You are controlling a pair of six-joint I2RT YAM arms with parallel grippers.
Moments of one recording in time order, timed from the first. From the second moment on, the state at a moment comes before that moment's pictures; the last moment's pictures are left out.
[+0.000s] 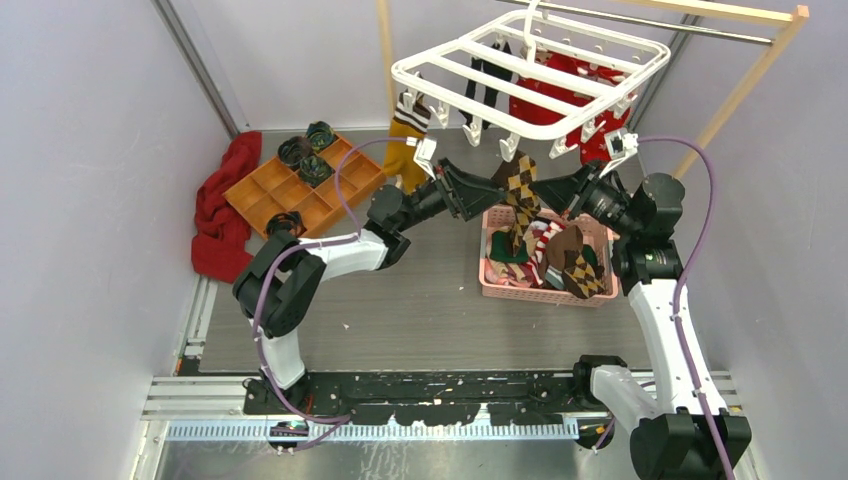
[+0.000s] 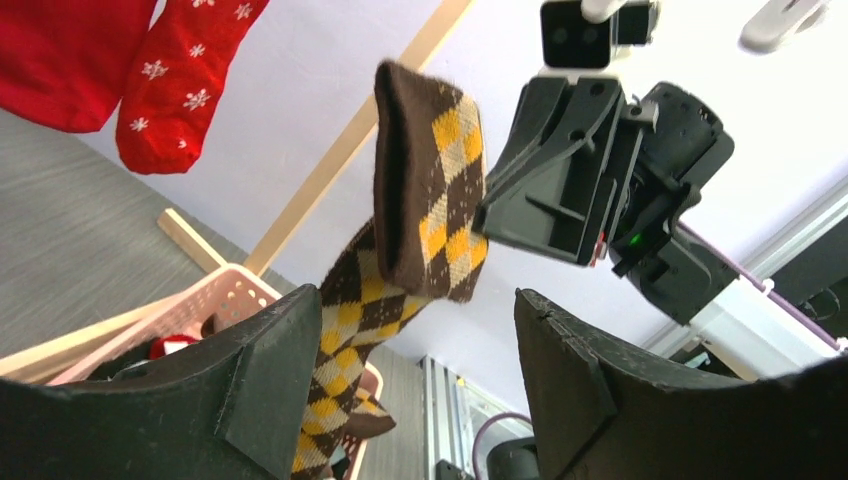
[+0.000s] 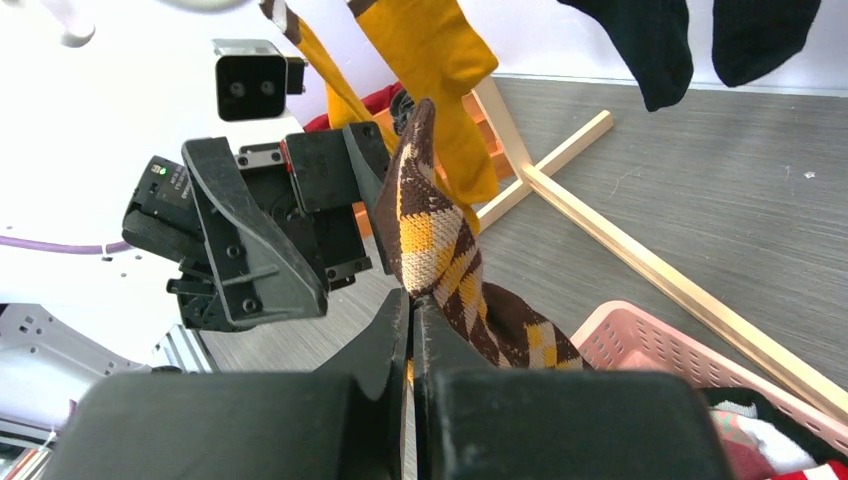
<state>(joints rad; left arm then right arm) -0.71 1.82 1.07 1.21 0.51 -0.96 -0.05 0.93 0.88 0.06 -0.83 0.50</state>
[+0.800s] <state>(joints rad) -0.70 1.83 1.11 1.22 0.45 -1.02 -0.01 0.93 0.86 0.10 -0.82 0.51</state>
